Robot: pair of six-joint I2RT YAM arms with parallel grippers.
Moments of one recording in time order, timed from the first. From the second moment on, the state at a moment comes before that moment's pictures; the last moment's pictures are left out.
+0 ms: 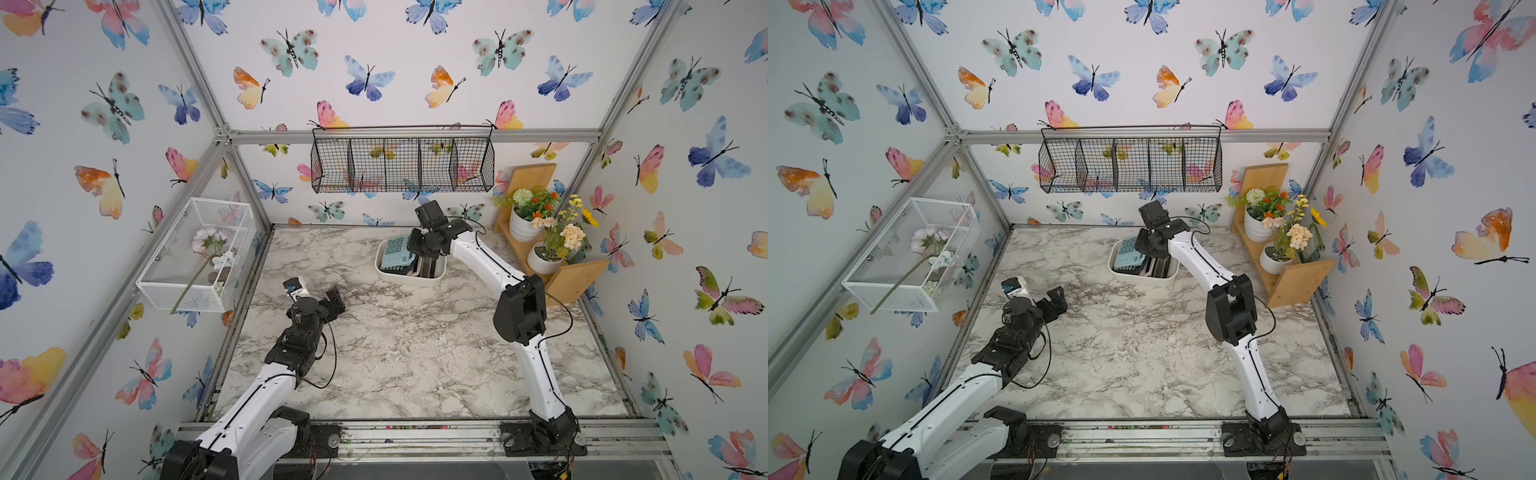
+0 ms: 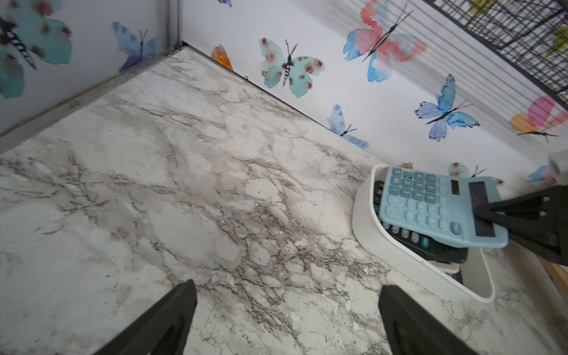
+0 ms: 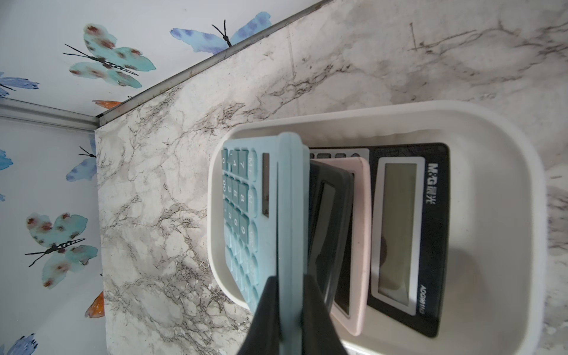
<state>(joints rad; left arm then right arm) -0.29 0.93 0.43 0.13 -0.22 -0.56 0.58 2.34 2.27 -0.83 -0.02 0.77</state>
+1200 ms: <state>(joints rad) -0.31 1.14 0.51 0.25 0.20 -0.46 0.60 2.21 2.05 -0.74 -0.03 0.76</state>
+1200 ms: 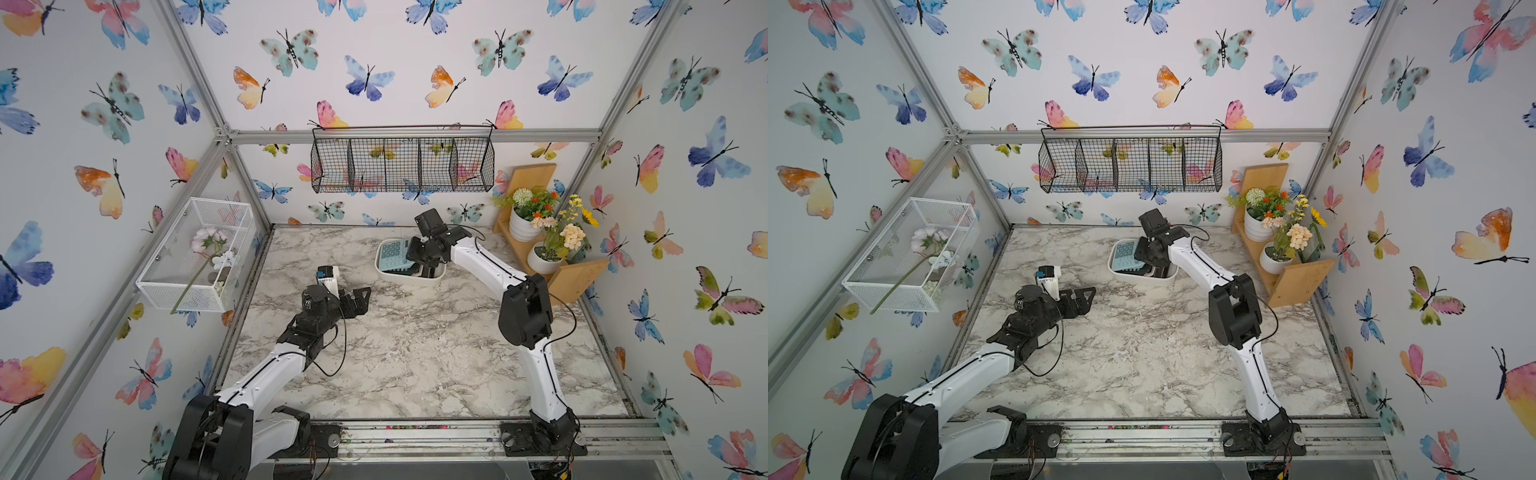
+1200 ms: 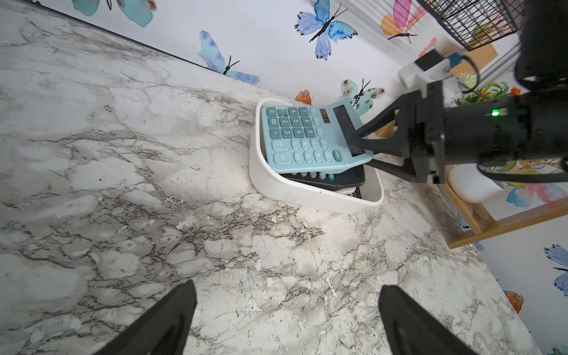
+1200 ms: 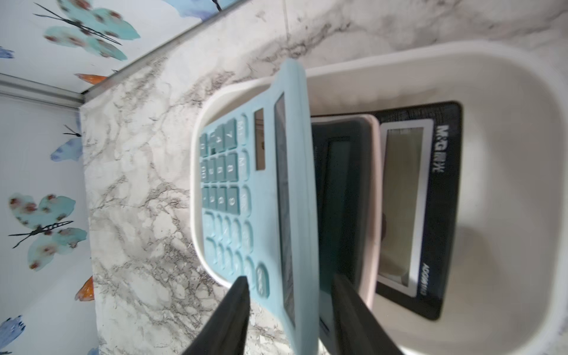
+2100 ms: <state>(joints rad) -0.29 1.02 0.45 0.25 -0.47 -0.41 0.59 1.13 0.57 0.37 0.56 -0.15</state>
